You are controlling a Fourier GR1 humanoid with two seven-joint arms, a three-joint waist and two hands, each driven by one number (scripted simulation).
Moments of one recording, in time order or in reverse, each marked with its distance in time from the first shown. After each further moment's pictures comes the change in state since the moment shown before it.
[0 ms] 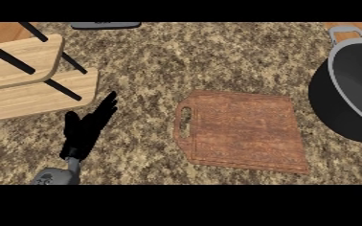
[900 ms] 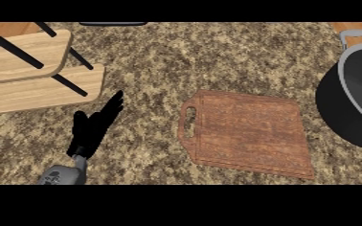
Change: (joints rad) left arm -0.015 -0.048 0.010 0.009 -0.055 -0.034 -0.002; right arm 0.102 -0.082 -0.038 -0.507 0.269 -0.212 0.424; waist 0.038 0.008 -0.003
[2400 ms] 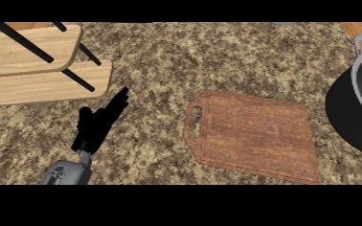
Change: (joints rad) left arm -0.031 -0.035 0.019 0.002 -0.037 -0.039 0.014; right arm -0.840 -0.459 0.488 0.675 0.572 0.354 0.745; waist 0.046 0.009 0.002
